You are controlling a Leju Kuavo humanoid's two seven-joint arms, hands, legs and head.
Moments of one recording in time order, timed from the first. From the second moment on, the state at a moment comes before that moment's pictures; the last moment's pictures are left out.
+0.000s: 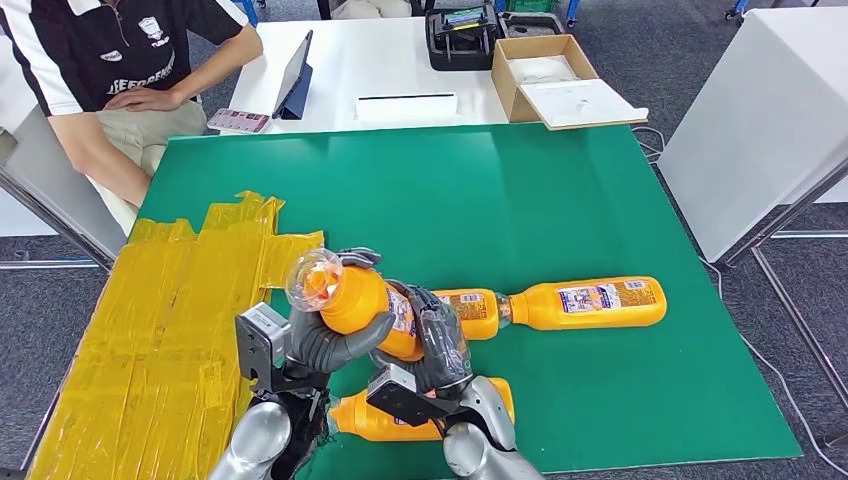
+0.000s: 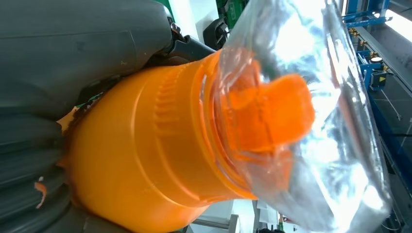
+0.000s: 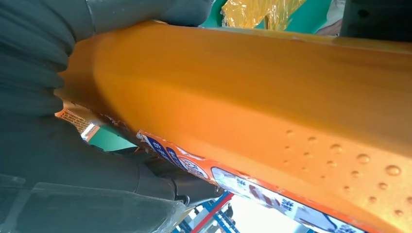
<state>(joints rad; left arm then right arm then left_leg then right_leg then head) -0.10 -0.15 -0.39 -1.52 -0.03 0.09 -0.37 -0.26 0.19 0.72 -0.91 0.64 -0.45 -0.49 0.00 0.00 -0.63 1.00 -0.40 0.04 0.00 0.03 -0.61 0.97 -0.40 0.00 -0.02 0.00</state>
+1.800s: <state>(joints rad) -0.07 -0.15 -0.30 -1.53 0.00 0.13 -0.40 -0.09 0.11 0.70 -1.43 0.48 -0.42 -0.57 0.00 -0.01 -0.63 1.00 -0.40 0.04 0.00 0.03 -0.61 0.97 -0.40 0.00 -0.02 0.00</state>
